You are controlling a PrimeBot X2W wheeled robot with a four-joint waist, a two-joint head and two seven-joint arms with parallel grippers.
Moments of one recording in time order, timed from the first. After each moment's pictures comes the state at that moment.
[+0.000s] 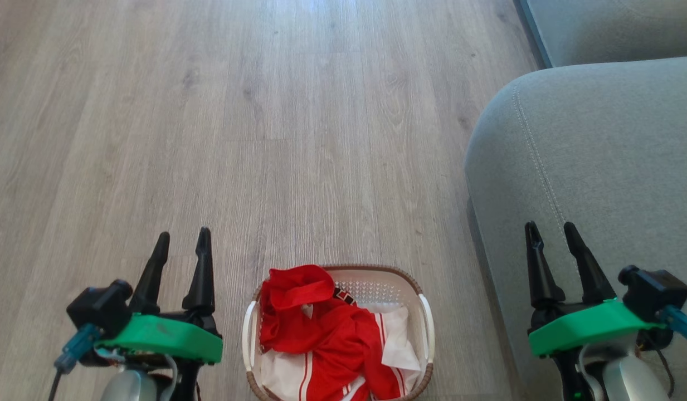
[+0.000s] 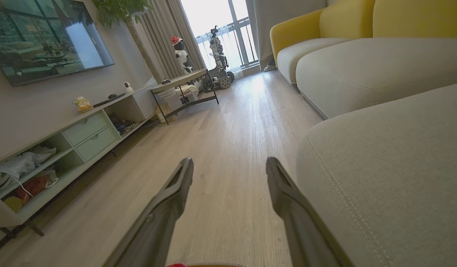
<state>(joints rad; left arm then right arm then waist) -0.02 0.03 -0.08 0.13 -0.38 -0.09 -0.18 0.00 -0.07 0.03 0.10 0.41 0.12 -0.18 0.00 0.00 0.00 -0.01</state>
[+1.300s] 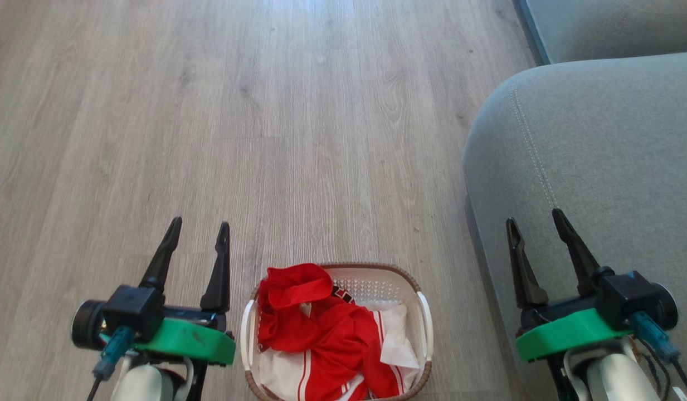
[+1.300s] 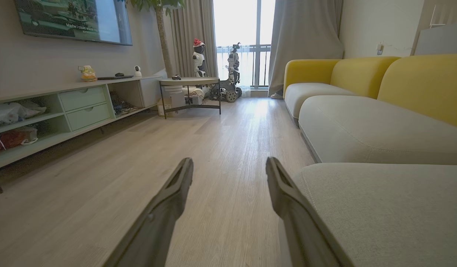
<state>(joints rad) -0.02 0.04 -0.11 0.09 -0.09 -0.08 -0.25 0.00 -0.07 0.06 0.05 0.12 0.12 -0.25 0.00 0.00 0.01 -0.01</state>
